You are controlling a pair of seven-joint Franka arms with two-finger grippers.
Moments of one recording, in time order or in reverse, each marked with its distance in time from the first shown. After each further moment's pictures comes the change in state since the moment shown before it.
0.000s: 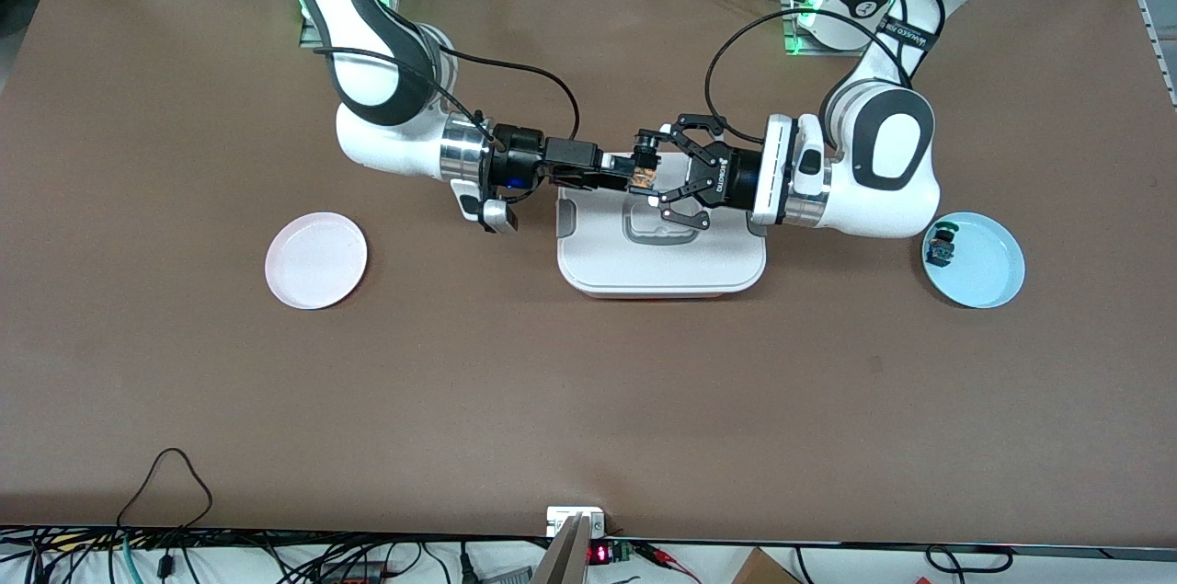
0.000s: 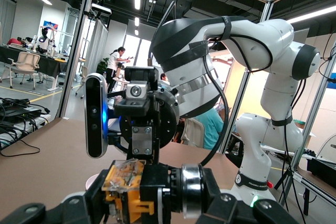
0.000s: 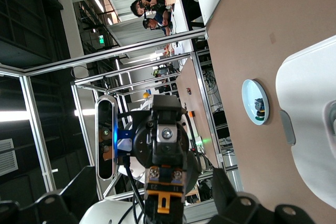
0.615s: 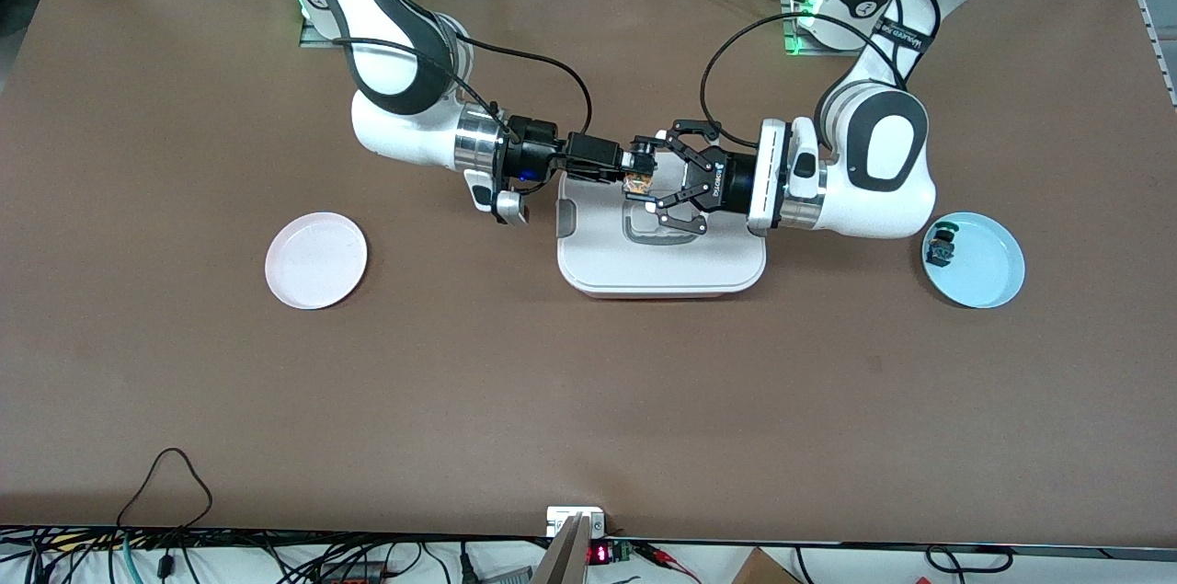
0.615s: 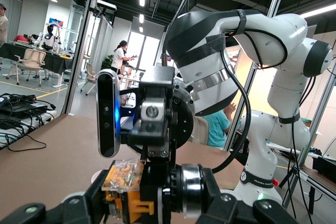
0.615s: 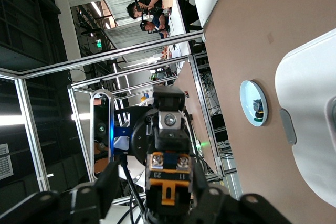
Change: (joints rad) left arm -0.007 0.007 0.000 0.006 -0.001 0.027 0.000; right arm 0.027 0.002 0.000 0.007 0.012 0.045 -0.005
